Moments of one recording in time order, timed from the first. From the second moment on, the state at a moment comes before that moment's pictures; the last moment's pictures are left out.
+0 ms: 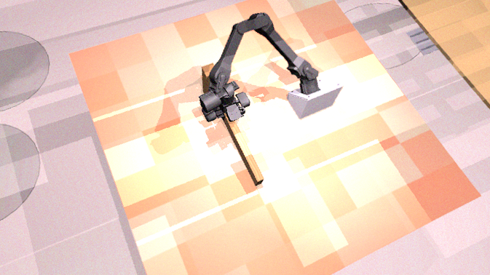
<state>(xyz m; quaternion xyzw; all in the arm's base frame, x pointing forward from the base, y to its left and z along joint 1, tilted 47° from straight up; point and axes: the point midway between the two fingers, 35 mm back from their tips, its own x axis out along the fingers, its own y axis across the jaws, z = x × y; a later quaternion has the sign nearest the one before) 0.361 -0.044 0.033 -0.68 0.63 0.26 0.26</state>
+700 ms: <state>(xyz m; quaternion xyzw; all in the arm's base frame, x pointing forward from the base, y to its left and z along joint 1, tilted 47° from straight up) 0.363 -0.045 0.034 -0.68 0.63 0.26 0.26</state>
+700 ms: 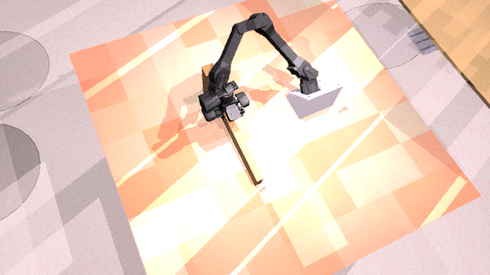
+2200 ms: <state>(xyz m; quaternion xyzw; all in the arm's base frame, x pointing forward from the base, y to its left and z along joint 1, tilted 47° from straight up) 0.367 -0.048 0.037 -0.68 0.63 0.26 0.26</state>
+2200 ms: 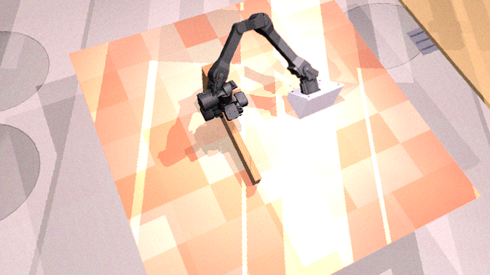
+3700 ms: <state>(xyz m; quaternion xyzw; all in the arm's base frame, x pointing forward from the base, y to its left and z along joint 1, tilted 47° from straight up) 0.366 -0.052 0.041 -0.68 0.63 0.26 0.26</state>
